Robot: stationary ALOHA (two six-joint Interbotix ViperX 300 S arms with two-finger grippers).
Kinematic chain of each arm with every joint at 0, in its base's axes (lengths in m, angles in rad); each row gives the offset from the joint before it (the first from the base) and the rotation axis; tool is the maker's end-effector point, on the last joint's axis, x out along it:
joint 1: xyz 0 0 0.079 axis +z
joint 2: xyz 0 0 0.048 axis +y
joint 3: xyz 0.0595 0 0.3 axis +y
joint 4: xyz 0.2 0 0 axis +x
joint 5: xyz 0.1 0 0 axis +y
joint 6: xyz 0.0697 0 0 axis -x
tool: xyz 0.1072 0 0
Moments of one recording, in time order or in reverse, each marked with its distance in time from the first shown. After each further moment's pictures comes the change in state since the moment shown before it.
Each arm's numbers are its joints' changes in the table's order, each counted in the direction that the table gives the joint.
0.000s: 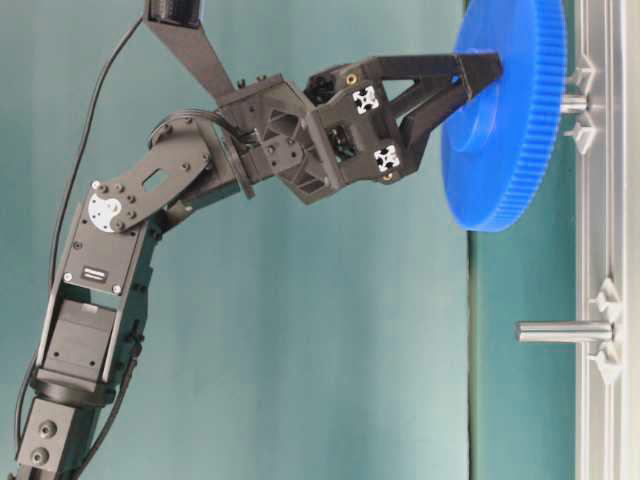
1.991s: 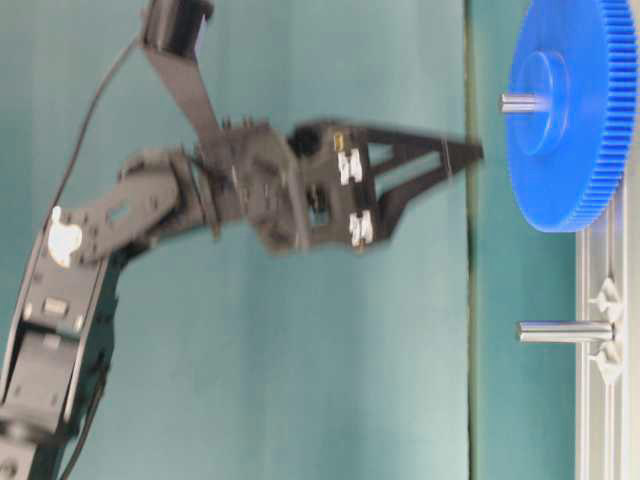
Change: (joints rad) left arm -0.023 -0.121 0.115 0.006 0.114 0.063; right arm 0.000 -0.023 0.000 0.000 0.003 0.000
